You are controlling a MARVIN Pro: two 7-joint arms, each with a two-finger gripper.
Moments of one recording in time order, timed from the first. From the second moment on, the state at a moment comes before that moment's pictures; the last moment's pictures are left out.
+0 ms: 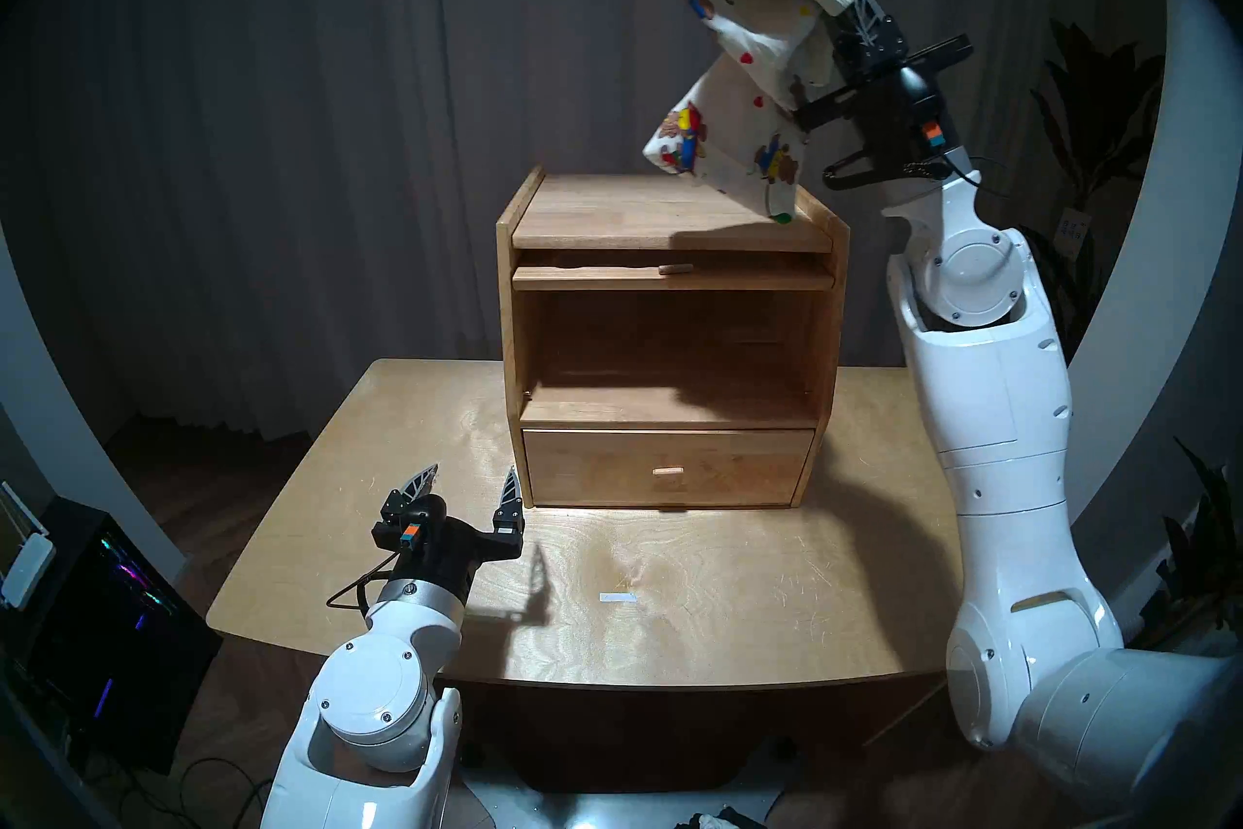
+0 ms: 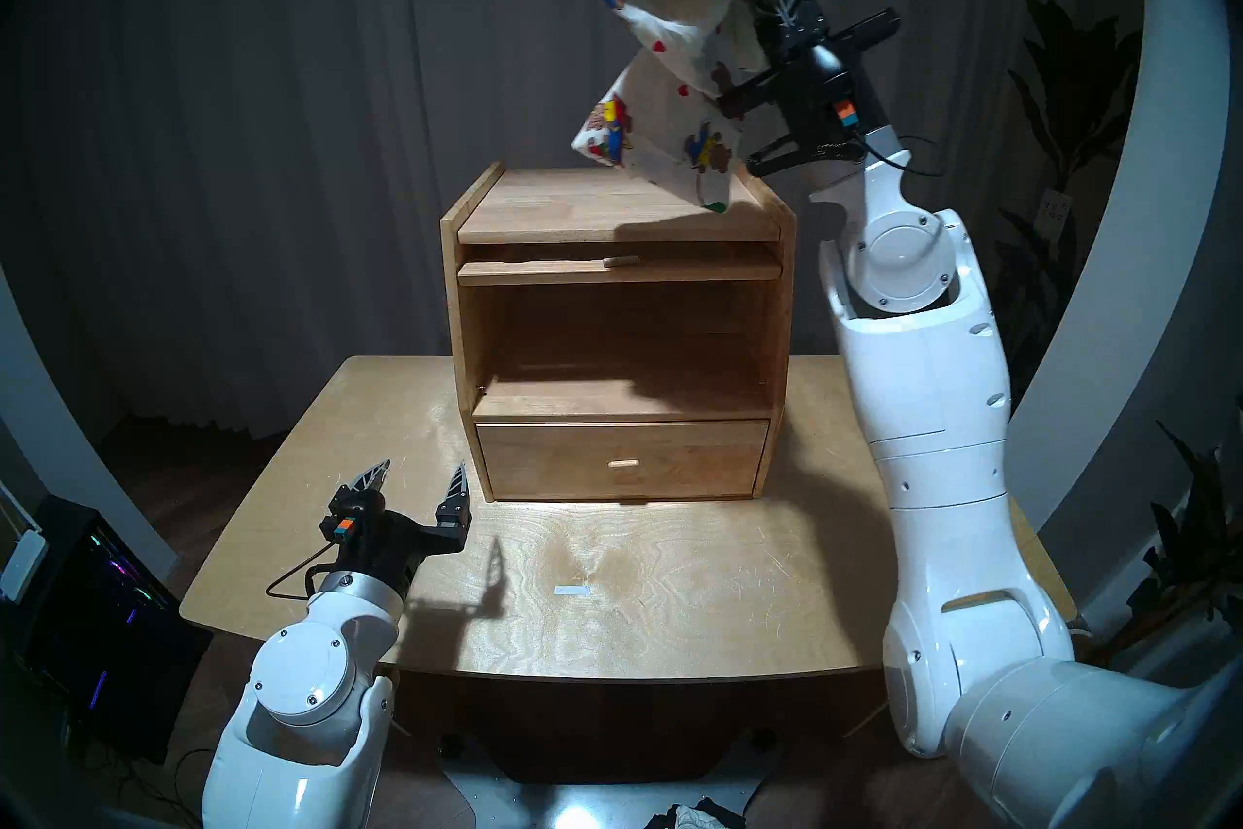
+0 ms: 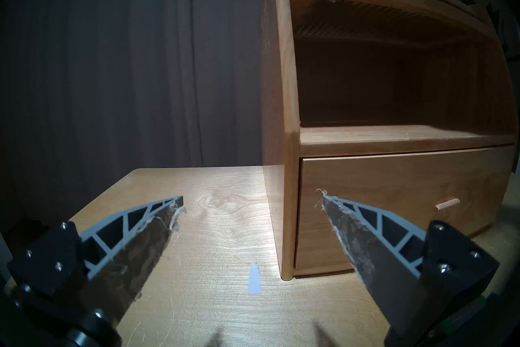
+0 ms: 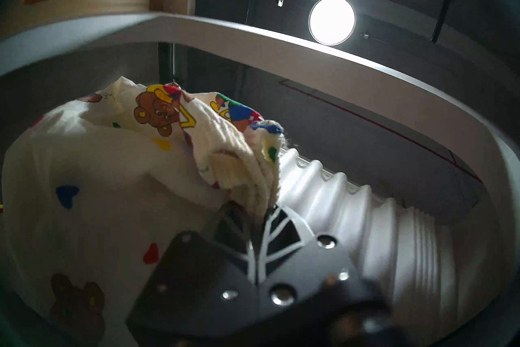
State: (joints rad) left arm 2.07 -1.51 -1.54 -2.06 0.00 0.07 0.02; right arm -1.00 -1.34 1.48 -1.72 -0.18 -0.53 0.18
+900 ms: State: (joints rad) left arm 2.07 -1.52 -1.53 -2.06 0.01 0.07 0.03; right arm -1.36 -1.36 1.17 -1.71 -0.01 -0.39 0.16
